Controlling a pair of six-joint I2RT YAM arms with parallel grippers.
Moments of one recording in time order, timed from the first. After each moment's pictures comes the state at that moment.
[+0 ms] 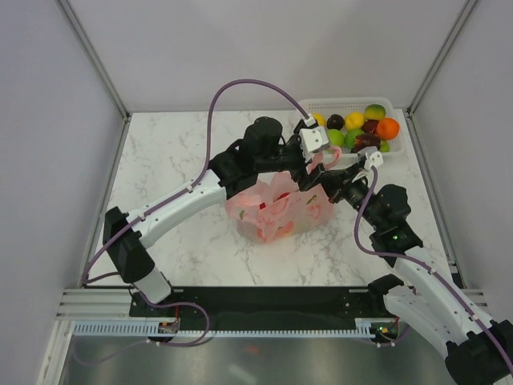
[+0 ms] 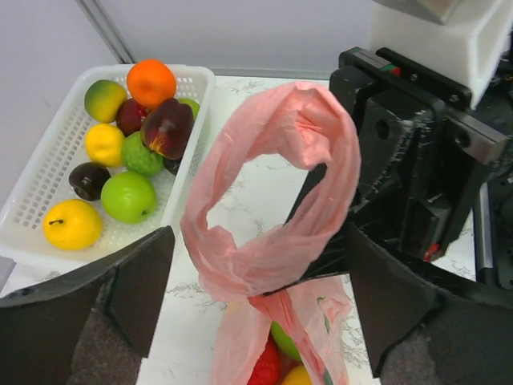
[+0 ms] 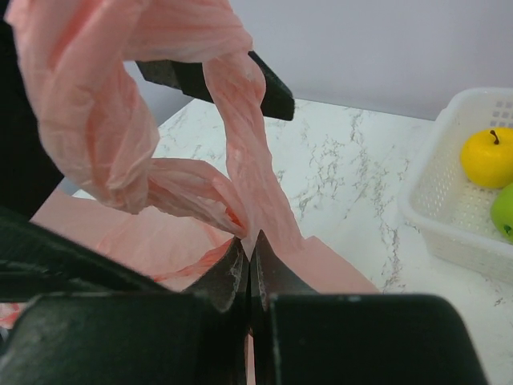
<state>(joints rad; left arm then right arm) -0.91 1.62 1.58 -0.18 0.38 0.28 0.40 0.78 0.55 0.33 -0.26 0.29</state>
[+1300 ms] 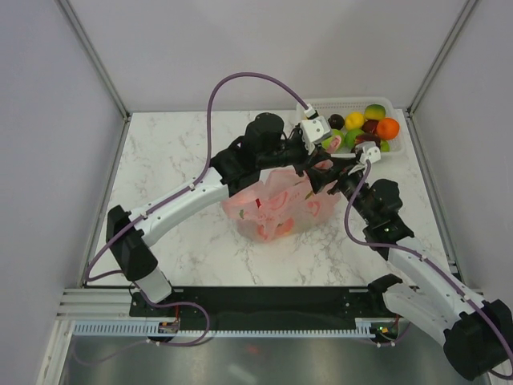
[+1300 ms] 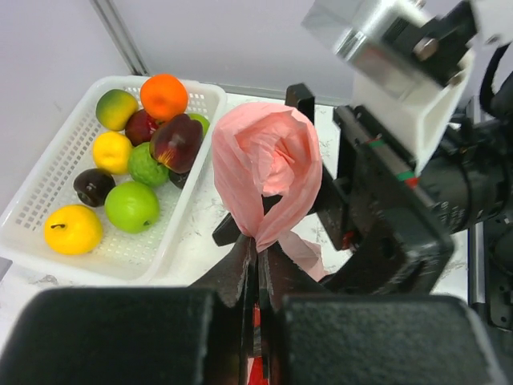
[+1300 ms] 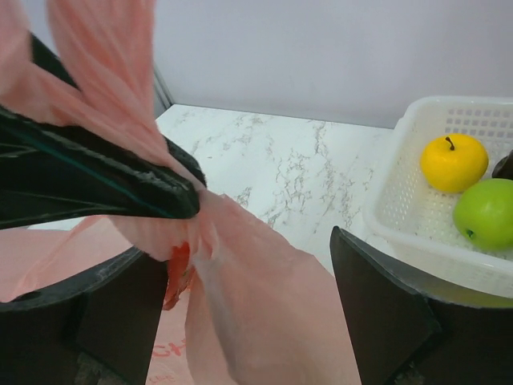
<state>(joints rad) -0.91 1.66 1.64 -0.15 0.34 0.21 0.41 0.87 0.55 0.44 -0.15 0.28</state>
